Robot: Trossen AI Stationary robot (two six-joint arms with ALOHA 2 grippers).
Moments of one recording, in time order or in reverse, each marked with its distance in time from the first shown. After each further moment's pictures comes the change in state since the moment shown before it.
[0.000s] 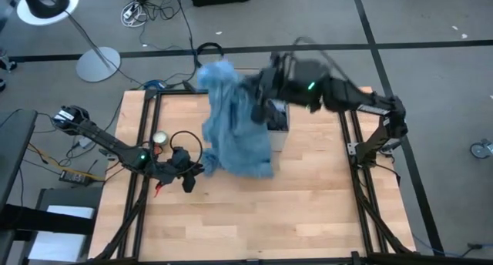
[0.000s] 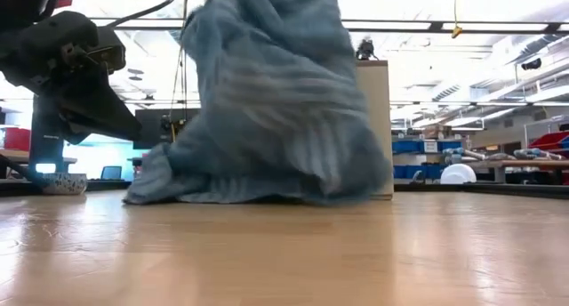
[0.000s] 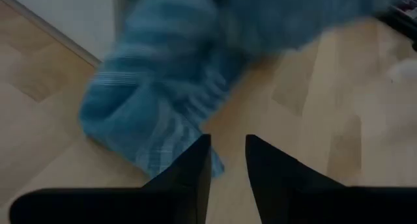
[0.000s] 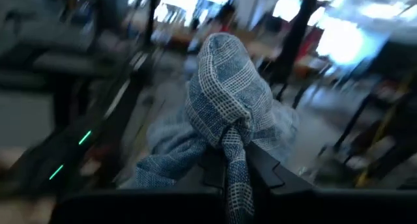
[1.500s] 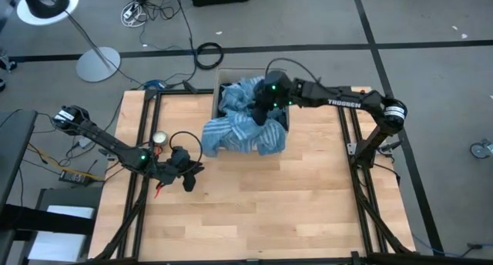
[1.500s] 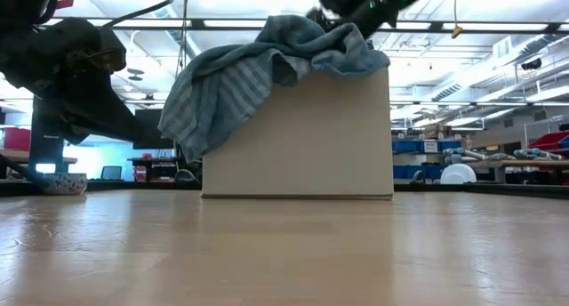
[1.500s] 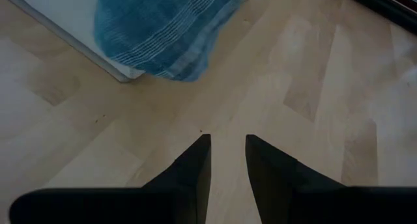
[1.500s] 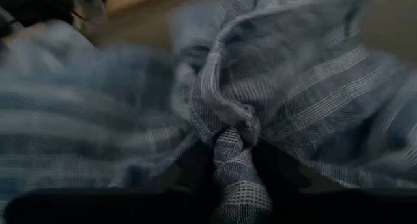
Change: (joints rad) left arm 0.000 0.016 0.000 -0.005 -0.040 0.000; right arm -0.355 0.006 -0.628 0.044 -0.372 0.364
